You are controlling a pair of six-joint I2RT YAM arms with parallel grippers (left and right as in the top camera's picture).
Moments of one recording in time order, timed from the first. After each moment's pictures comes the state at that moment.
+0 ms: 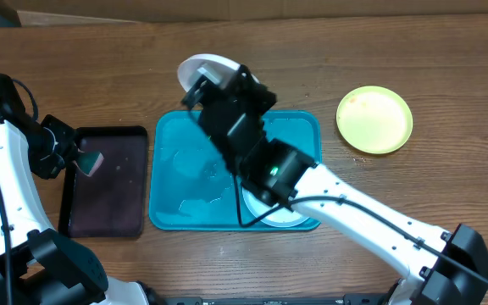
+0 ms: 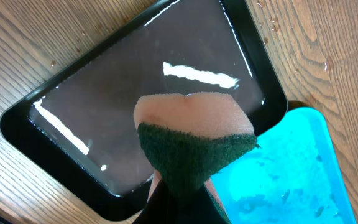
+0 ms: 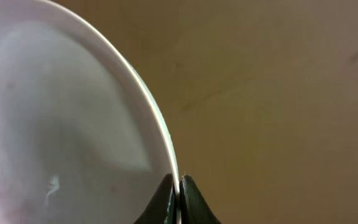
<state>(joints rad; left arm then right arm) 0.50 1.68 1.57 -1.29 0.12 -0.54 0.93 1.70 1.45 -0.12 0.90 -0.66</state>
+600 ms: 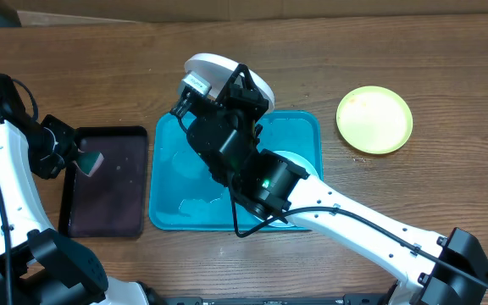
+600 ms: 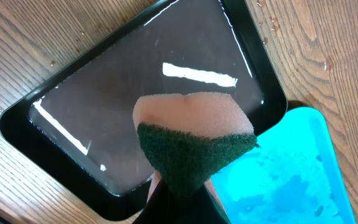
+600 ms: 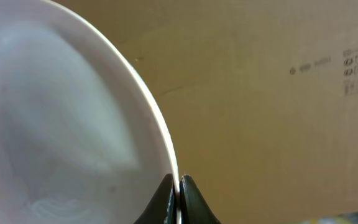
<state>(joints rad) 0.50 1.68 1.57 -1.29 0.12 -0.54 0.99 1.70 1.45 -0.03 1.08 -0.86</state>
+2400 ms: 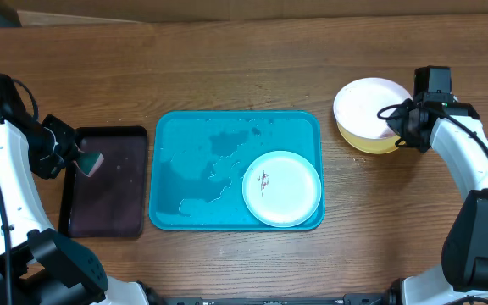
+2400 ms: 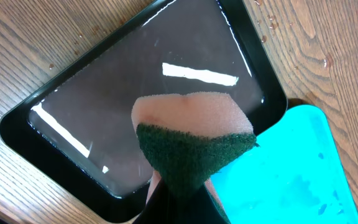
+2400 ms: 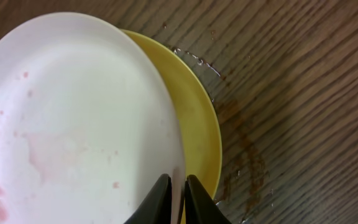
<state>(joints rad) 0.50 1.68 1.57 -1.29 0.12 -0.52 -0.10 1.73 1.18 -0.64 0.13 0.67</state>
